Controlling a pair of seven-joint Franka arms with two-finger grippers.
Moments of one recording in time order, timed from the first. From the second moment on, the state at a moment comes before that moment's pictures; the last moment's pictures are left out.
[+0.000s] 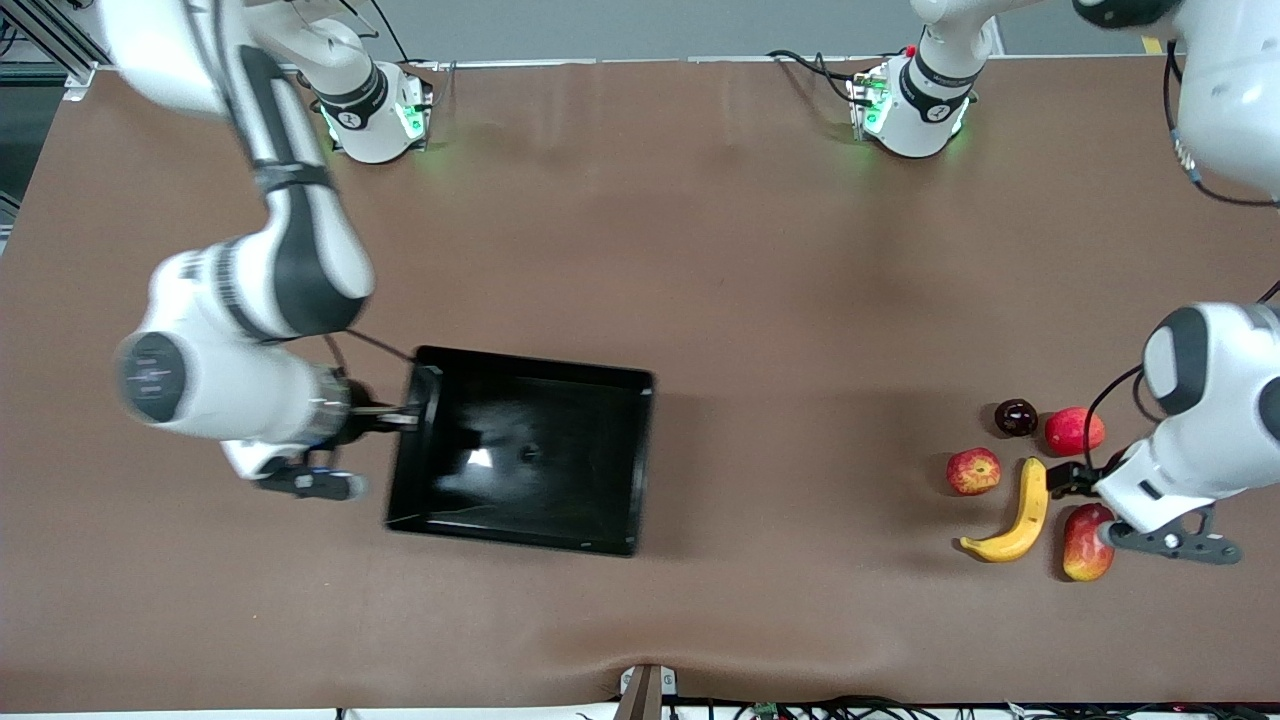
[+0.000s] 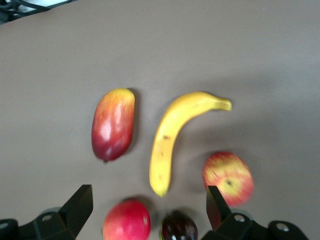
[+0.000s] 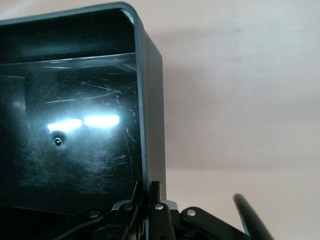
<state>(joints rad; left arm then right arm) 0.30 0.62 -0.35 -1.36 0.35 2.00 0.06 0.33 0.53 -0.20 -1.38 0.32 1.78 0.20</state>
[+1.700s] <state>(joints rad) 0.15 0.11 -0.23 -1.42 0.11 1.55 -0.12 -0.27 0.48 -0.20 -1.86 0.32 2.10 -0.58</state>
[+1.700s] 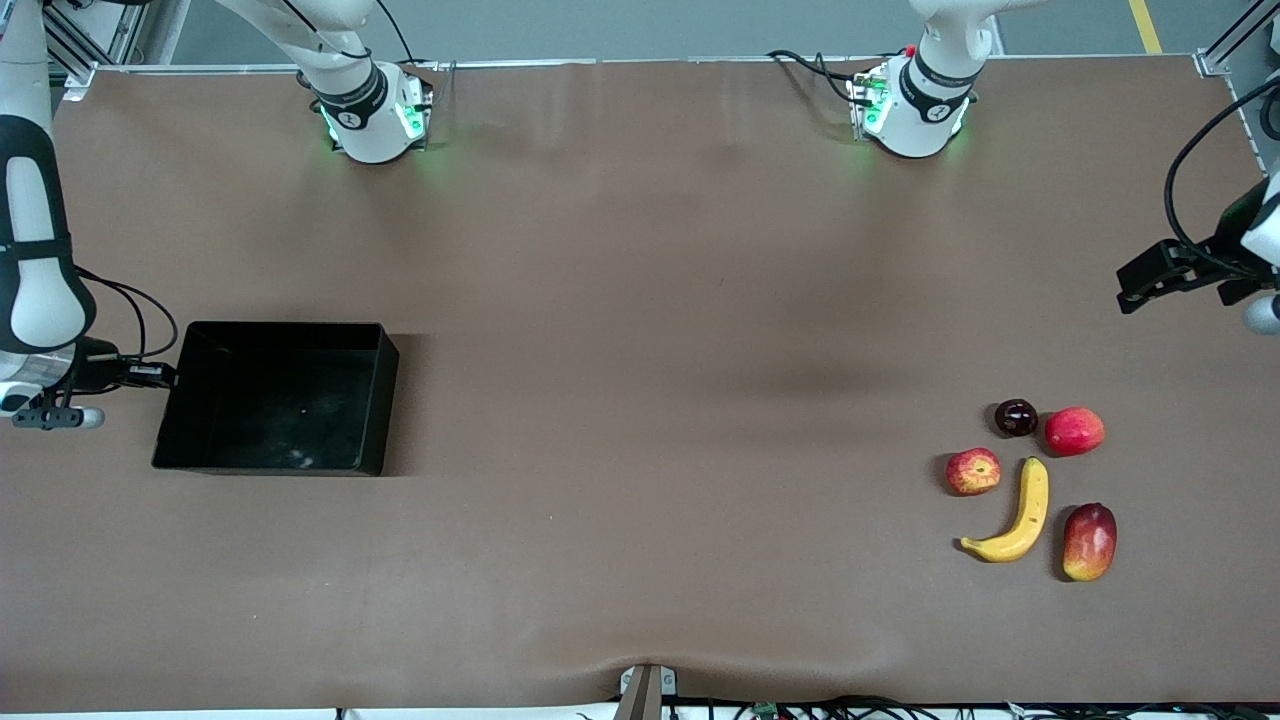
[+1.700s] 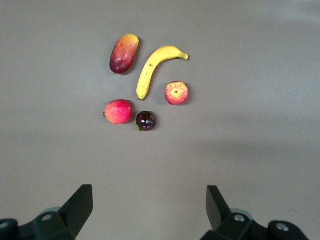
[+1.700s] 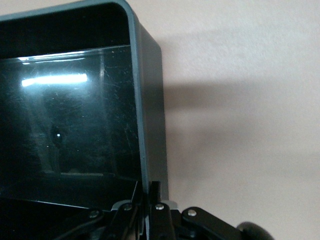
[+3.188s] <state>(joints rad) 0.06 0.07 -0.10 -1.56 0.07 1.70 -0.12 0.00 0.39 -0.17 -1.26 0.06 1.71 -0.44</state>
